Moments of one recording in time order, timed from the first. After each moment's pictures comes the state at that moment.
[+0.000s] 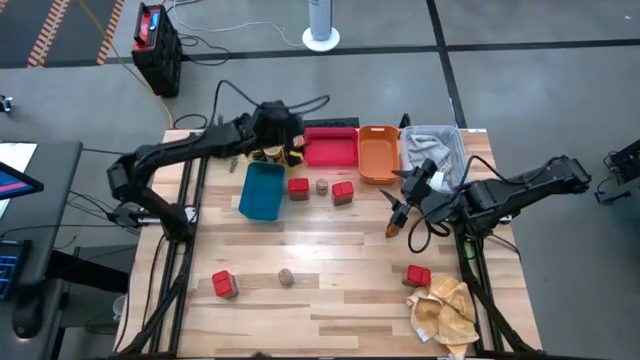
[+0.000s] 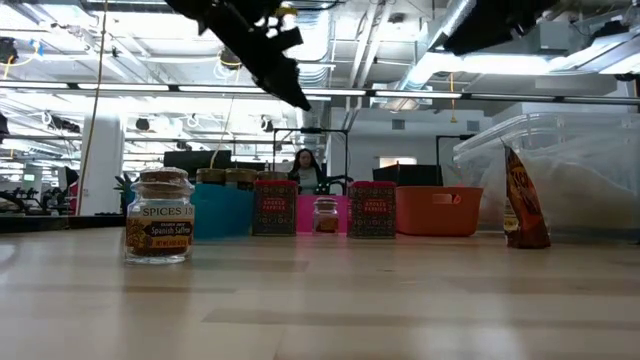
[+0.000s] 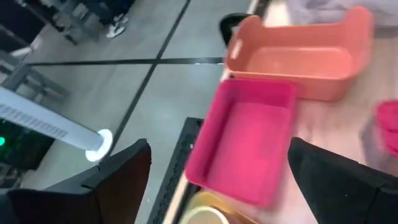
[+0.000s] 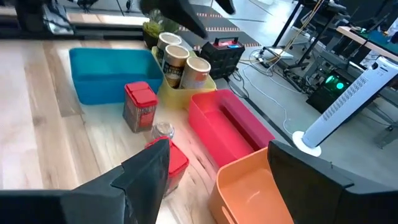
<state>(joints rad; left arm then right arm) 0.46 1.51 1.31 -0.29 -0.22 0.39 0.29 0.97 0.86 -0.49 0.91 0.19</state>
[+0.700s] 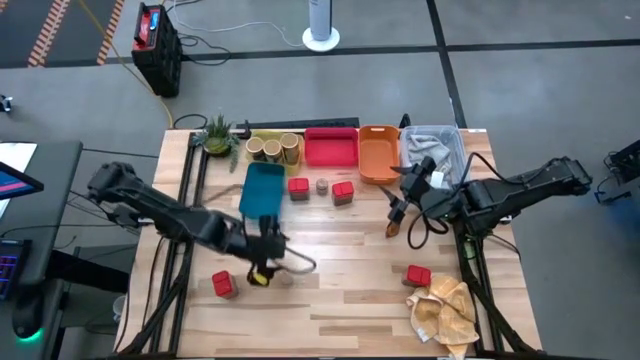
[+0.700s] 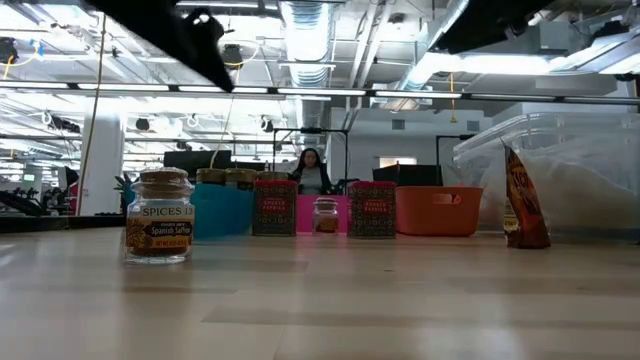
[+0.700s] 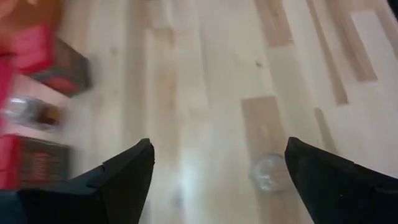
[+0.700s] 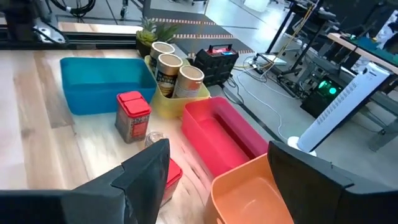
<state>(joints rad) -0.41 1.37 1.04 -0.51 -0.32 -0.16 0.26 0.97 0.85 -0.40 0.91 0.13</state>
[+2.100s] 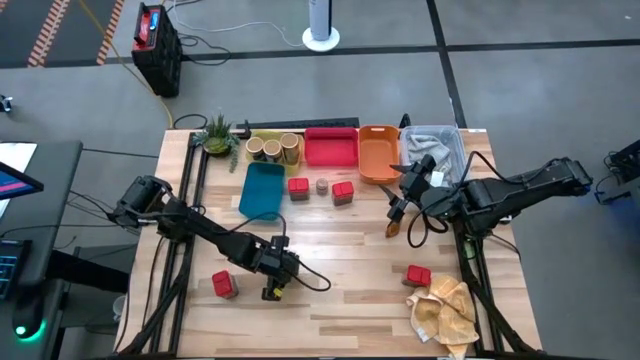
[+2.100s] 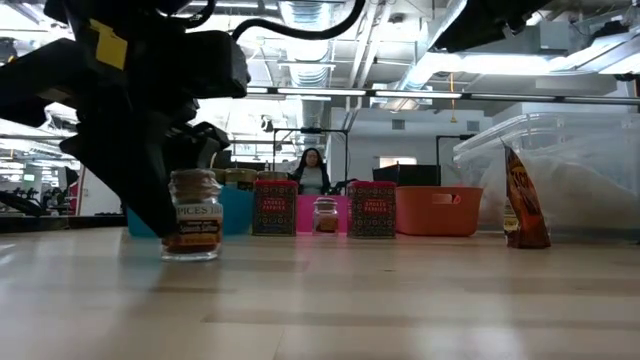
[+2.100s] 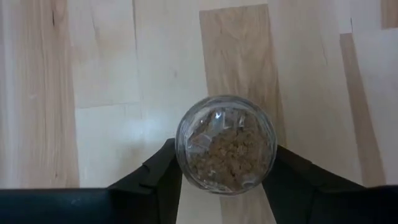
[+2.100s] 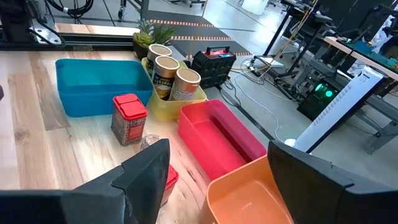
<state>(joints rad) -0.41 1.70 0.97 -0.33 -0.15 -0.26 0.25 0.97 0.85 -0.38 0.91 0.10</state>
